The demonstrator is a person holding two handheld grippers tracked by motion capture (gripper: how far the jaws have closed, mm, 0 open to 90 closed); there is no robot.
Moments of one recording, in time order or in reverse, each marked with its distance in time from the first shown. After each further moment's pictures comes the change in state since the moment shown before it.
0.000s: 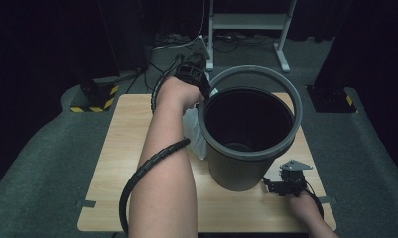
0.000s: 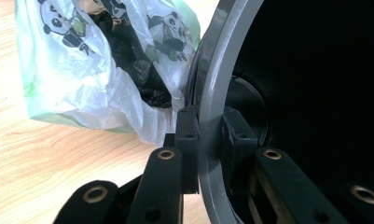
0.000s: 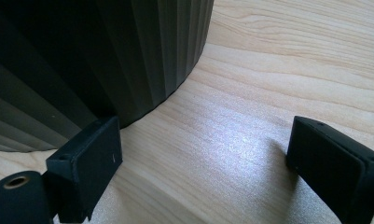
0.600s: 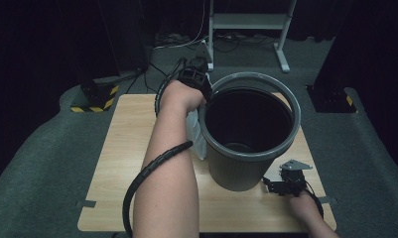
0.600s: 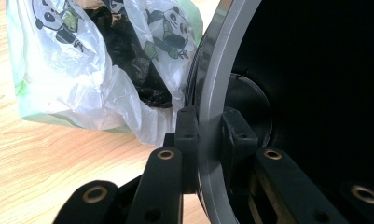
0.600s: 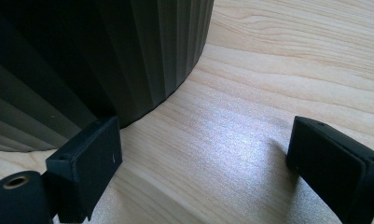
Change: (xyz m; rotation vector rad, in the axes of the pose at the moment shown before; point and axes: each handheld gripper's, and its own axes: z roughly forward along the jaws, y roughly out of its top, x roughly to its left) left arm -0.001 0.000 0.013 0.011 0.012 -0.006; right arm 0.000 0.000 0.001 0.001 0.003 -0.005
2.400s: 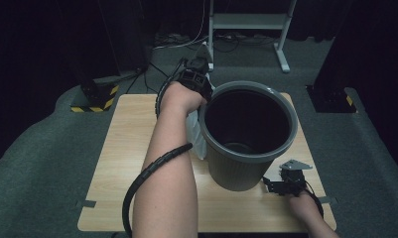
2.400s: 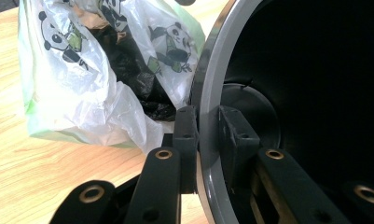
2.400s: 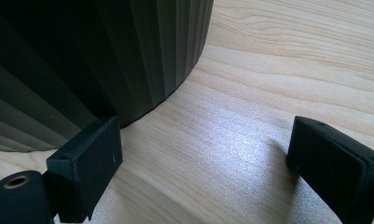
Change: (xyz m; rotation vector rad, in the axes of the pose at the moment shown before) left arm -0.001 -0.002 0.003 -0.059 0.037 0.060; right arm 0.000 0.000 0.000 0.000 0.001 0.004
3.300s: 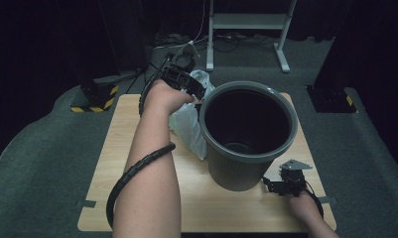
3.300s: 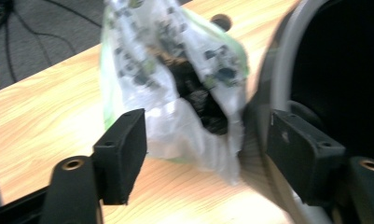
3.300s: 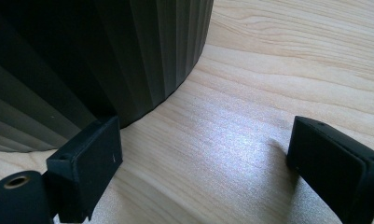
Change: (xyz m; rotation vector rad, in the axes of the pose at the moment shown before) left arm 0.030 -0.018 -0.023 -0.130 0.130 0.074; right arm 0.000 0.000 0.000 -0.001 0.001 -0.001
